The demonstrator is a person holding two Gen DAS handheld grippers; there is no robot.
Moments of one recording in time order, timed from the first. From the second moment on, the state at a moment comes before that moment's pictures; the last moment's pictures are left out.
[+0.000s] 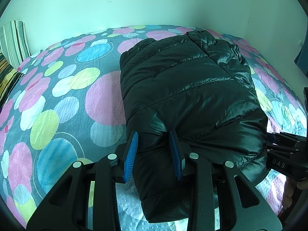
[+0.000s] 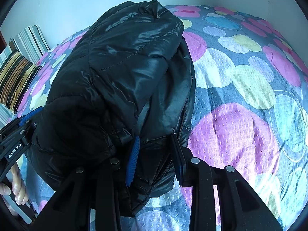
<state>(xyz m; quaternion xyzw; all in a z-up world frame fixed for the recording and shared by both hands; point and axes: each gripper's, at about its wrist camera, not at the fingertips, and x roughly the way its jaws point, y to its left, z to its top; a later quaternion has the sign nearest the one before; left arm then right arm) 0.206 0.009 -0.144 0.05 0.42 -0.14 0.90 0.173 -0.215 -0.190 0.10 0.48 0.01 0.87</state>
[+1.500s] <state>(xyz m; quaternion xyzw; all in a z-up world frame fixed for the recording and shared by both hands) 0.120 0.031 -0.056 0.02 0.32 -0.09 0.94 0.104 -0.203 -0.080 0.05 0.34 -0.04 0.94</state>
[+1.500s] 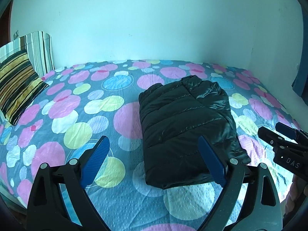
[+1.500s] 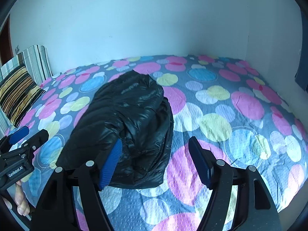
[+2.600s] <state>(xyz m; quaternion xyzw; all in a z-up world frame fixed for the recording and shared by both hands) 0.024 0.029 -0.004 0.01 0.25 -0.05 0.97 0.011 -0.179 -0.033 0.03 0.24 -0.03 0.97</state>
